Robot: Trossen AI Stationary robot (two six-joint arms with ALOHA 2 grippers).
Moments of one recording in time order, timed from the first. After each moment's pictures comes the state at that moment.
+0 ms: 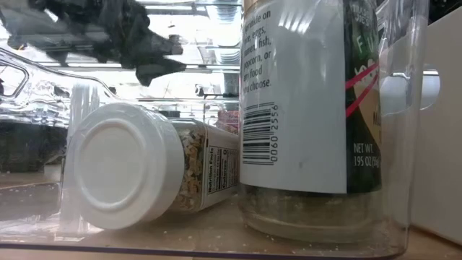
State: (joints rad) left arm 0.05 1.07 0.30 0.65 -0.03 -0.14; right arm 0.24 1.20 0.55 0.15 -0.15 0.21
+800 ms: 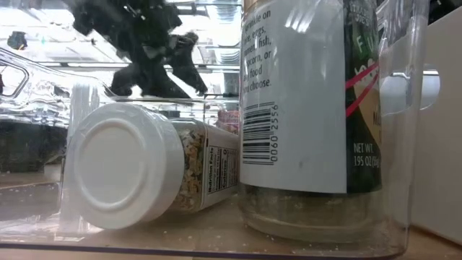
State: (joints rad) left arm -0.06 1.35 0.71 0.01 -0.26 0.88; right arm 0.19 1.16 0.55 0.06 -0.13 0.15
